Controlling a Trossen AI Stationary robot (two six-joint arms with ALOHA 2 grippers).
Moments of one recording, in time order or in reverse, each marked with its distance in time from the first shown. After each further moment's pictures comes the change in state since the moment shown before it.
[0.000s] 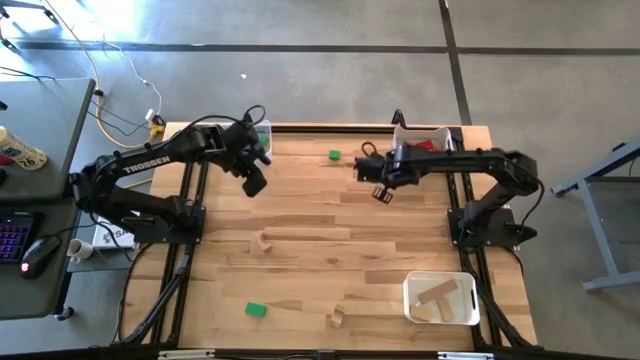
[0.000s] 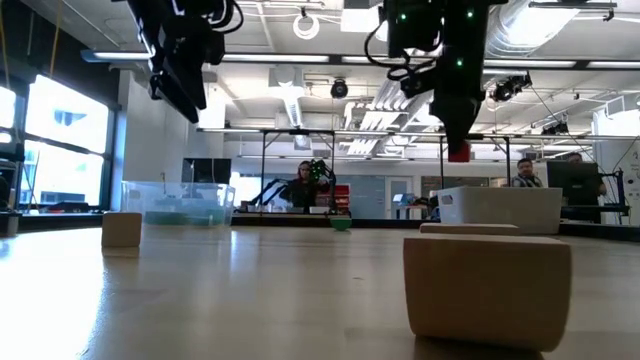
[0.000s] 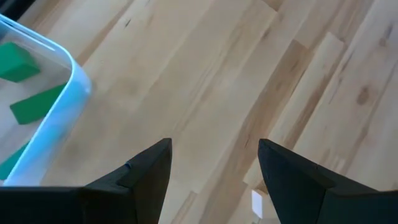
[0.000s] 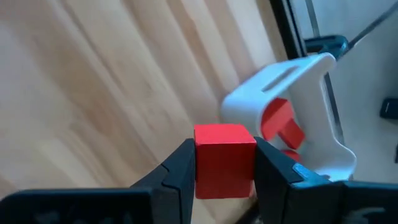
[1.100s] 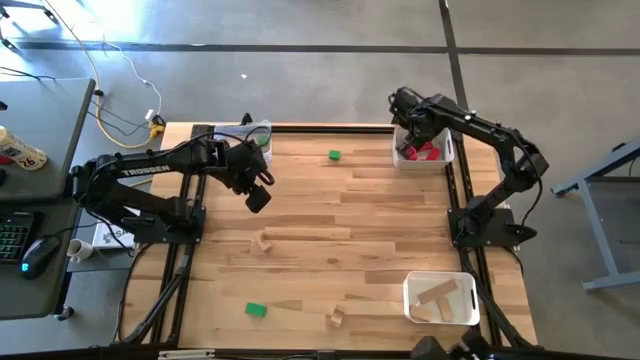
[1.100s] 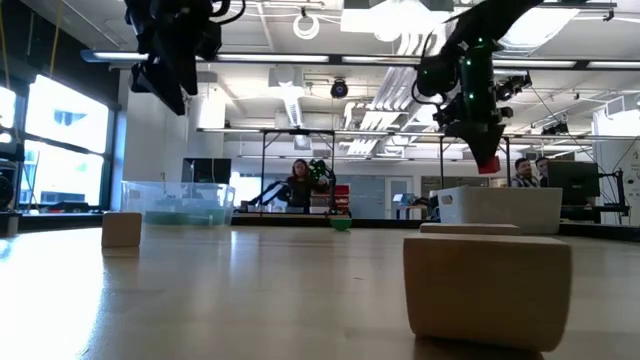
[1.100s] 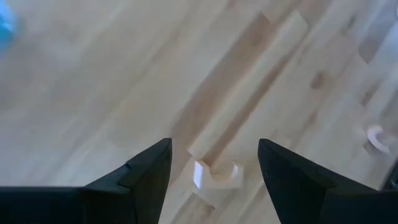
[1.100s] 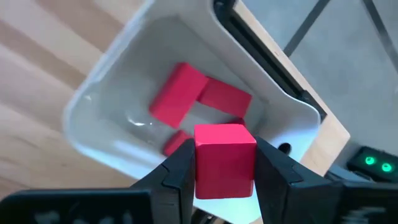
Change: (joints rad) left arm -0.206 0.001 0.000 -0.039 0.019 -0.326; right arm -0.615 -0.027 0.000 0.050 -0.146 -0.253
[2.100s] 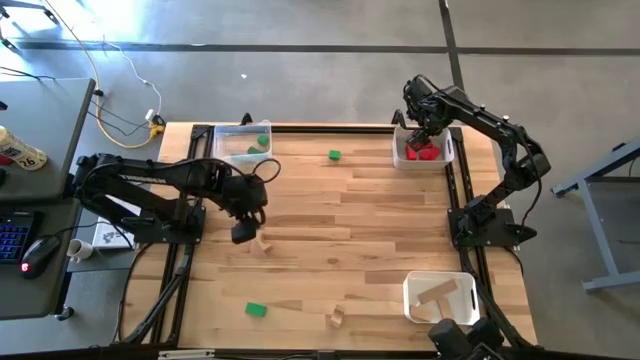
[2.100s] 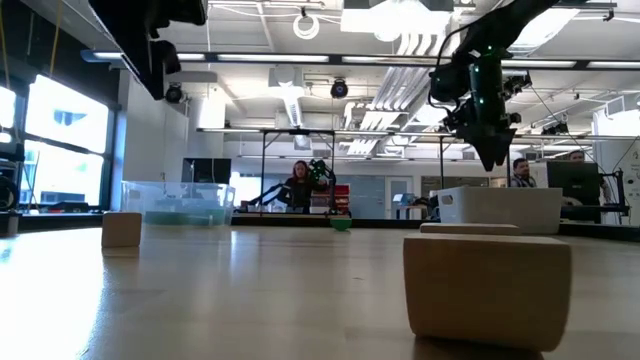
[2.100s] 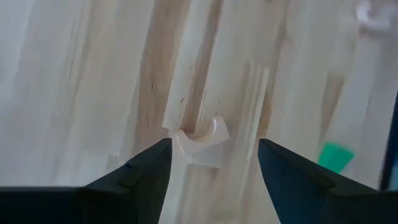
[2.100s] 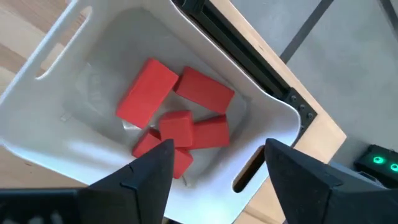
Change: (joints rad) left arm -0.287 0.000 0.000 -0.039 -0.039 0.212; right arm -0.155 0.000 0.000 0.027 -0.053 -0.149
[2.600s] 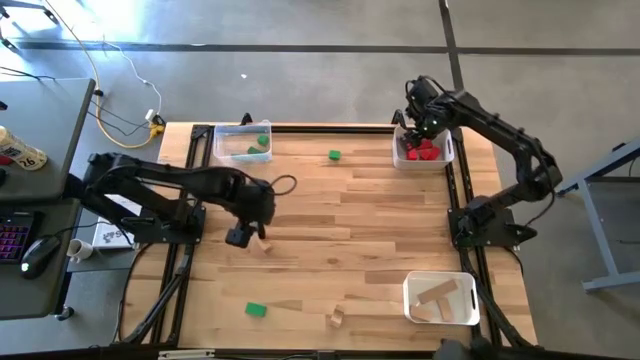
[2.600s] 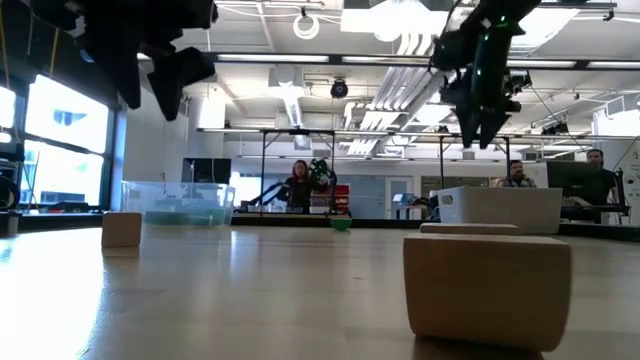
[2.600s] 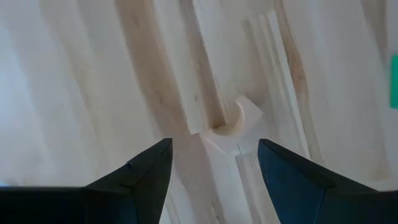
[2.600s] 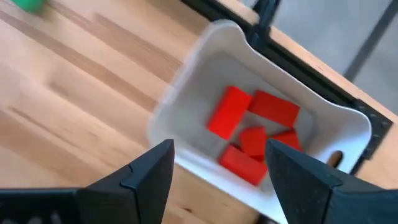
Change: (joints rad) left arm -0.036 0.115 0.001 0.006 -0.055 0.505; right arm 0.085 -0.135 0.001 0.015 -0.214 0.204
